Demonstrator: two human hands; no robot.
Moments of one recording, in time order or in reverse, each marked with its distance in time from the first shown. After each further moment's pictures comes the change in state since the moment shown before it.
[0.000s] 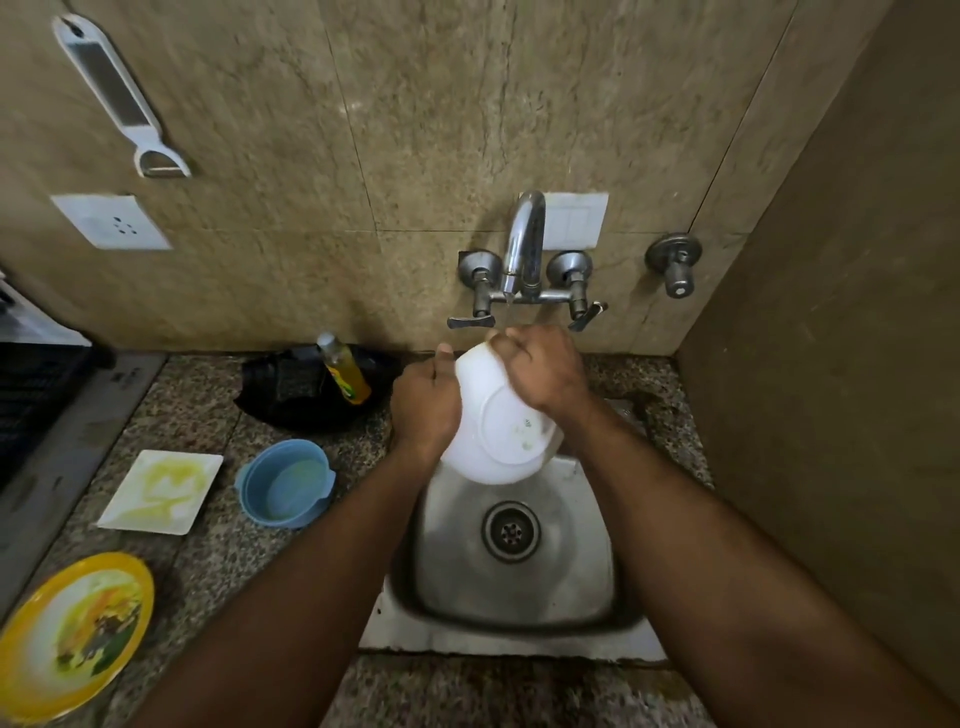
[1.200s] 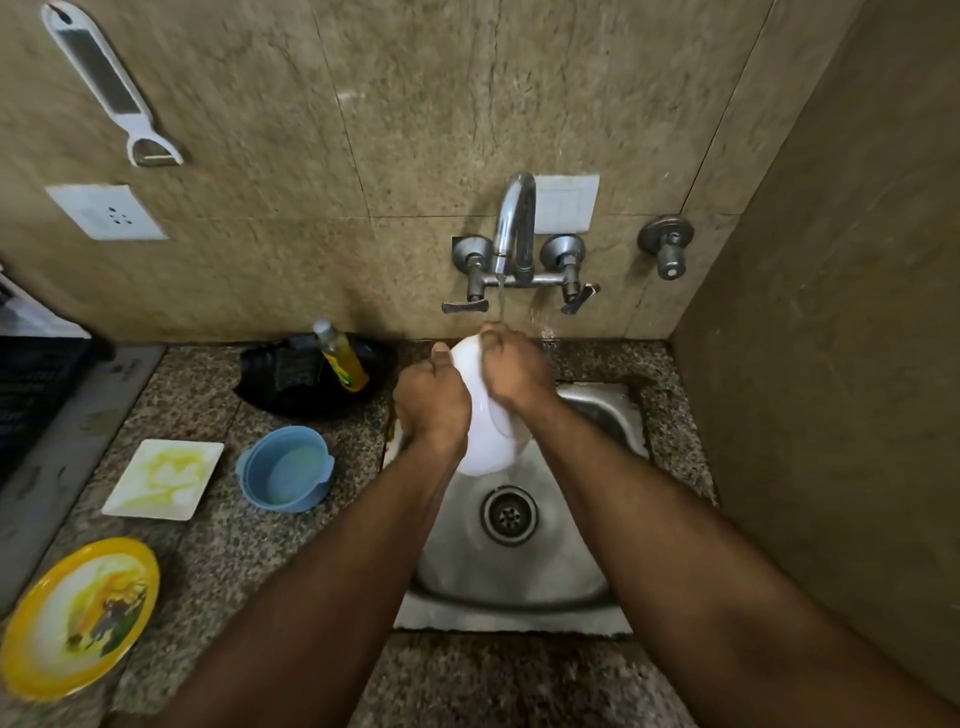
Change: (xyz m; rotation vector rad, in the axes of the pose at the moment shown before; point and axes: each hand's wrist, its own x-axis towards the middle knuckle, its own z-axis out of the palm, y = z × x) left_hand -0.026 0.012 0.015 -0.107 0.165 -0.206; right_hand -0.019 -0.020 0.027 0.160 -0.135 0.294
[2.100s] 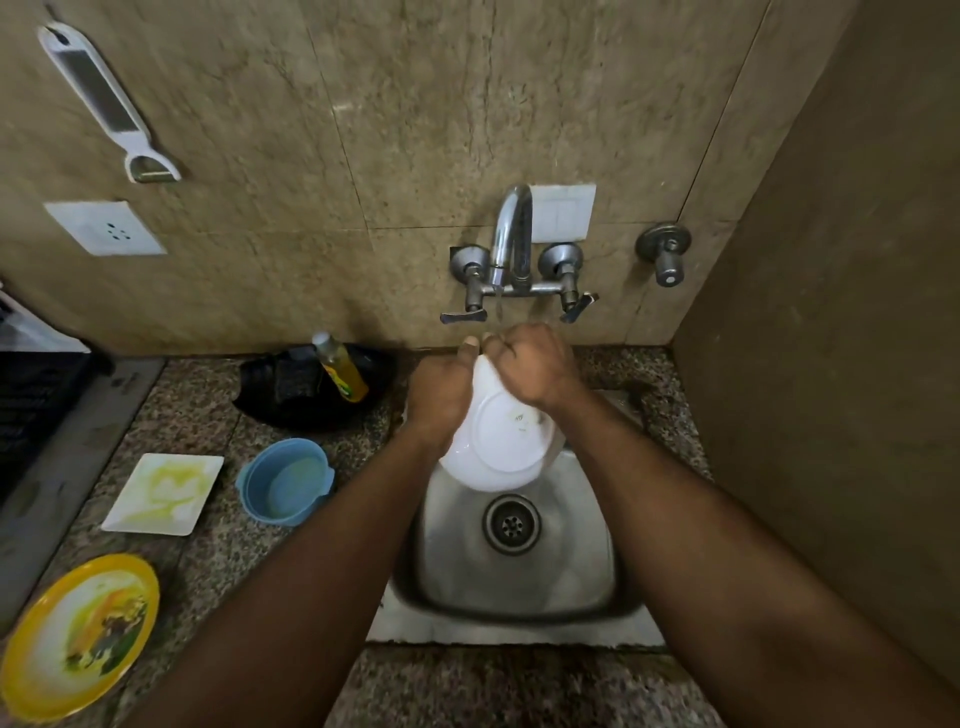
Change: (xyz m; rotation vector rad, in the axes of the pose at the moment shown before) left_hand 0.015 0.019 -0.004 -0.073 -0.372 0.000; right_hand 0.011 0.010 -0.035 -0.233 0.088 -0.315
